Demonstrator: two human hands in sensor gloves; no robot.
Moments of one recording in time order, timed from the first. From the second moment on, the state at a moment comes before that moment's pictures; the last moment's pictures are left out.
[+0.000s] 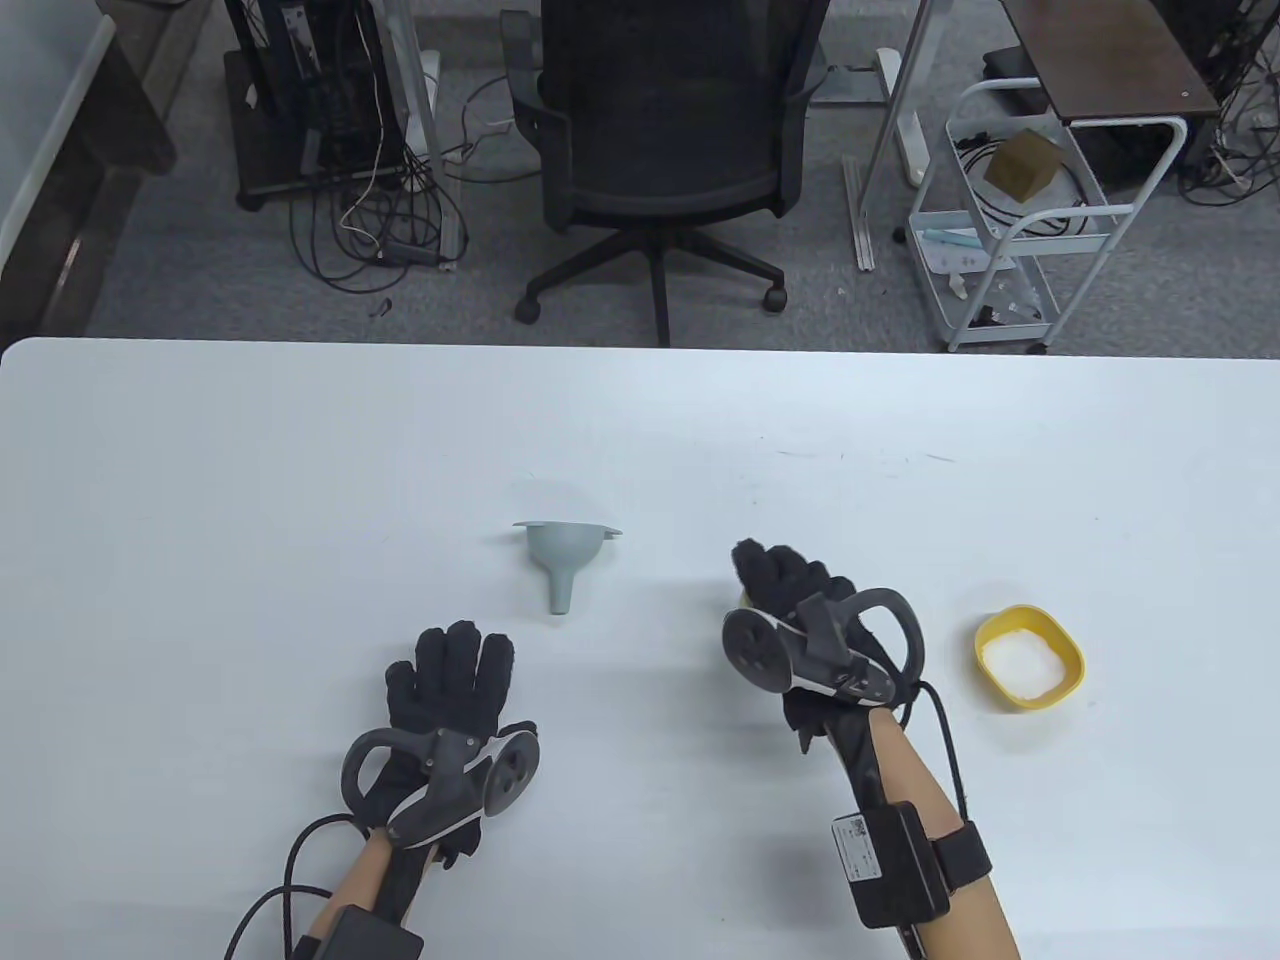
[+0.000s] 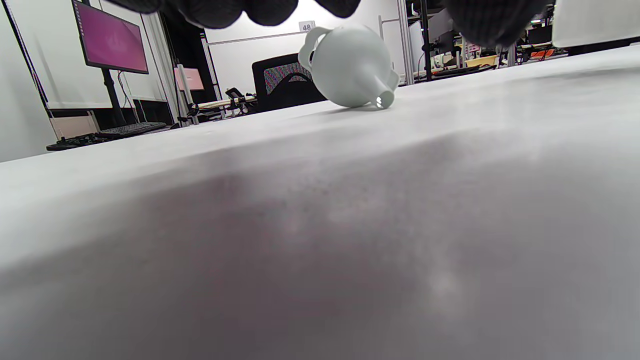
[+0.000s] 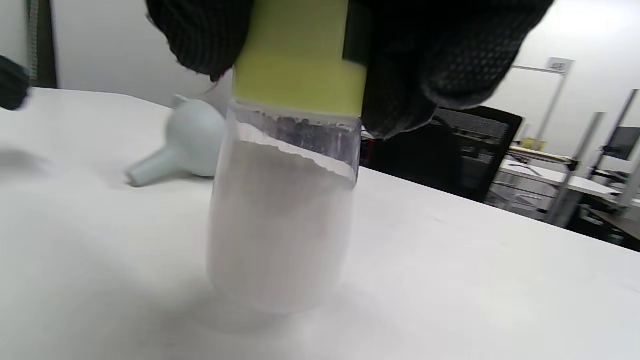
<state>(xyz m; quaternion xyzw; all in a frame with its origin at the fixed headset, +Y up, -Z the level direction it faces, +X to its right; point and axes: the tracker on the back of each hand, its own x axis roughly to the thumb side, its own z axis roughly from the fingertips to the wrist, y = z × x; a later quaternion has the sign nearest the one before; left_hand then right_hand) -0.161 -0.771 -0.169 0.00 -0.10 -0.09 0.99 0.103 -0.692 -0.248 -0.25 0.01 -0.96 0.07</state>
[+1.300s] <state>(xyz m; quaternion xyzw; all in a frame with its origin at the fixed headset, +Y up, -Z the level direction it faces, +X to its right) -0.165 -0.772 -0.170 -0.02 -0.10 -0.08 0.99 0.090 -0.779 -0.210 -0.28 -0.16 -0.92 -0.23</state>
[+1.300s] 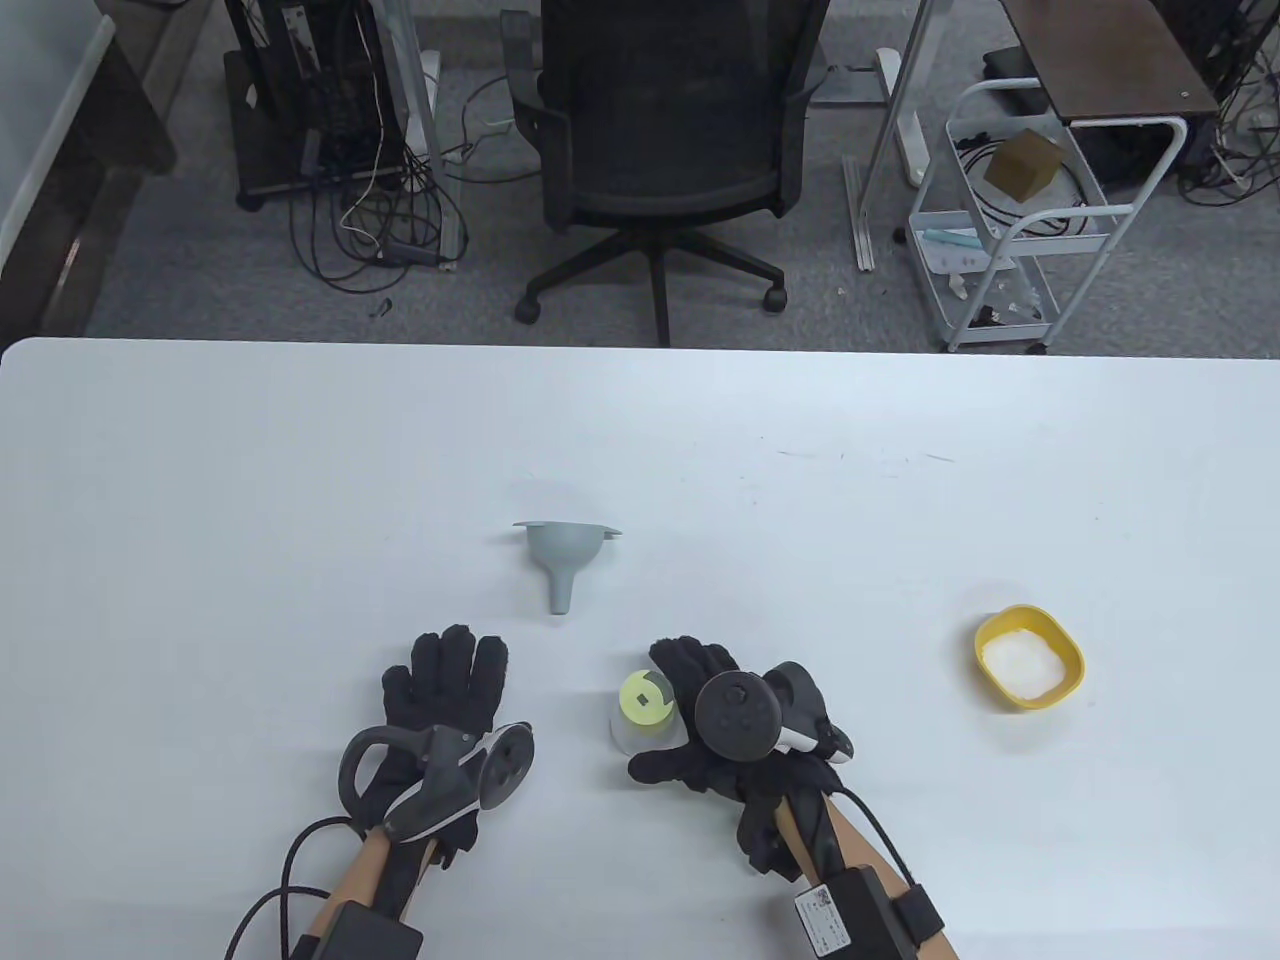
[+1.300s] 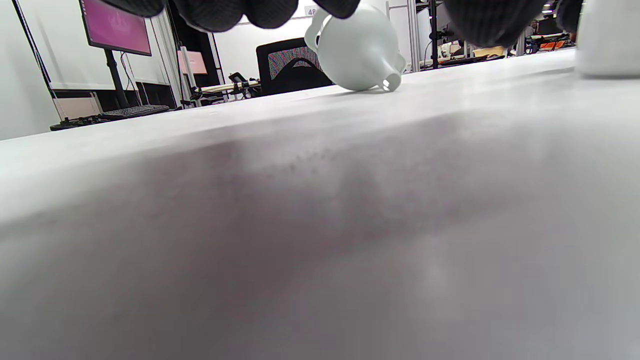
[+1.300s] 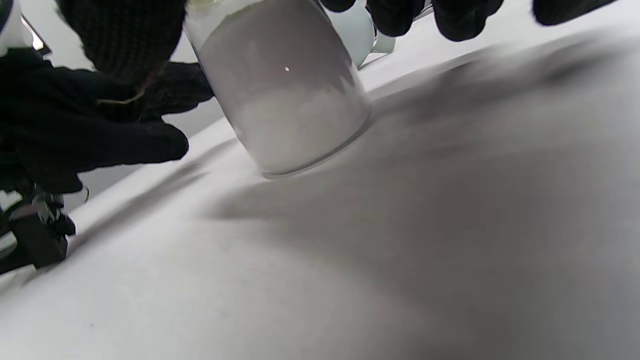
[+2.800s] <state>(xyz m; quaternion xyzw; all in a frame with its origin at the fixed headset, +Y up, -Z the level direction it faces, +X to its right) -0.073 -0.725 -0.182 -0.06 -0.23 0.23 0.94 0.086 -0.789 -0.205 -0.24 -0.13 -0.94 -0.21</state>
